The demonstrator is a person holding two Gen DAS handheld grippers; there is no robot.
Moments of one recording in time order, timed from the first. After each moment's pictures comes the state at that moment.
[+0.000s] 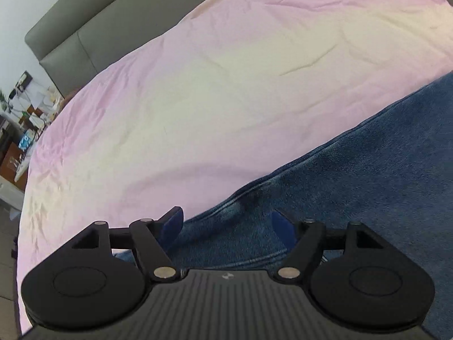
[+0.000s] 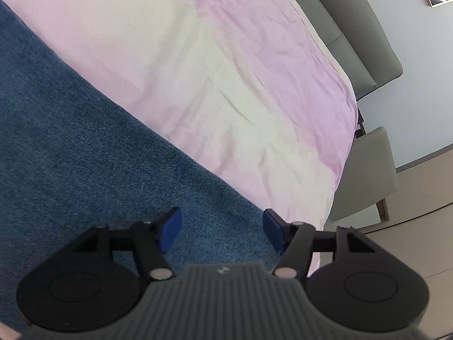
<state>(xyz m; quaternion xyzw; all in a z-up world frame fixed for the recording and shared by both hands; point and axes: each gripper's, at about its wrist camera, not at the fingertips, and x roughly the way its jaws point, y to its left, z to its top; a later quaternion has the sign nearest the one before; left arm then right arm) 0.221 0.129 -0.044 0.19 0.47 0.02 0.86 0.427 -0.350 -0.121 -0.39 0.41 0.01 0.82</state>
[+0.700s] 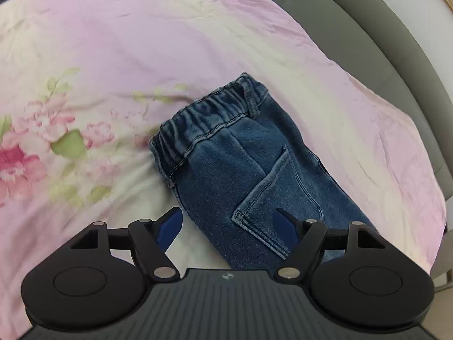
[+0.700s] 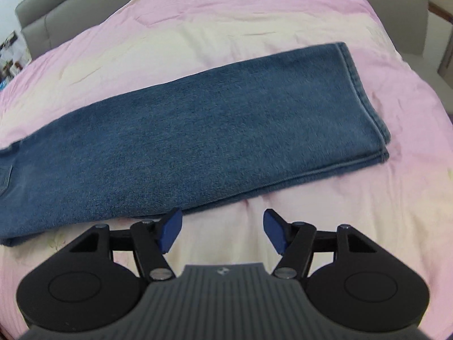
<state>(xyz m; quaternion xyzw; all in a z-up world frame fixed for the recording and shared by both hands) 0.035 0.275 -0.025 -0.39 0.38 0.18 0.82 0.262 -0.415 -0.102 0.11 0.49 0.04 0.86</state>
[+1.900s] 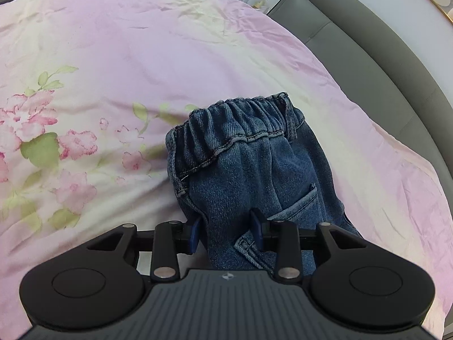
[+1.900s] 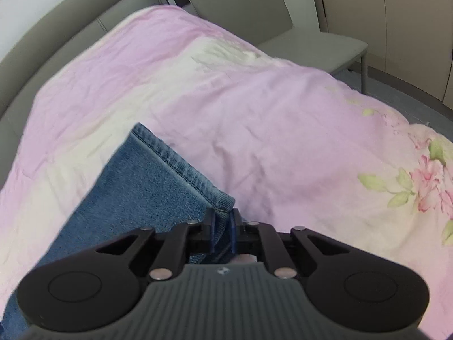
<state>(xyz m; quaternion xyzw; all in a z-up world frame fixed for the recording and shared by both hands) 0.062 0.270 -0.080 -0.38 0.30 0.26 0.84 0.322 -0.570 -0.136 0.26 0.40 -0.17 0.86</state>
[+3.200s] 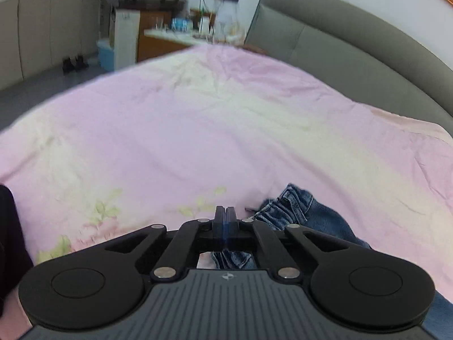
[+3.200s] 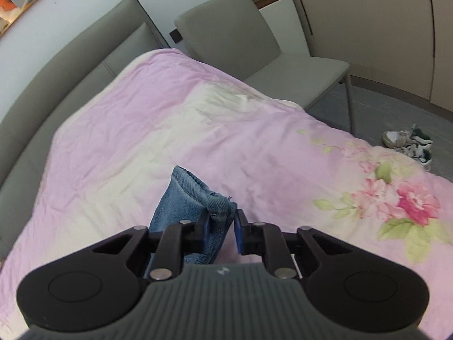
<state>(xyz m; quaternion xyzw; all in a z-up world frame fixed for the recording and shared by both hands) 0.045 0.304 0.006 -0.24 0.34 0.26 0.87 0.247 -0.589 -0.044 0.30 0.36 -0.20 0.86</state>
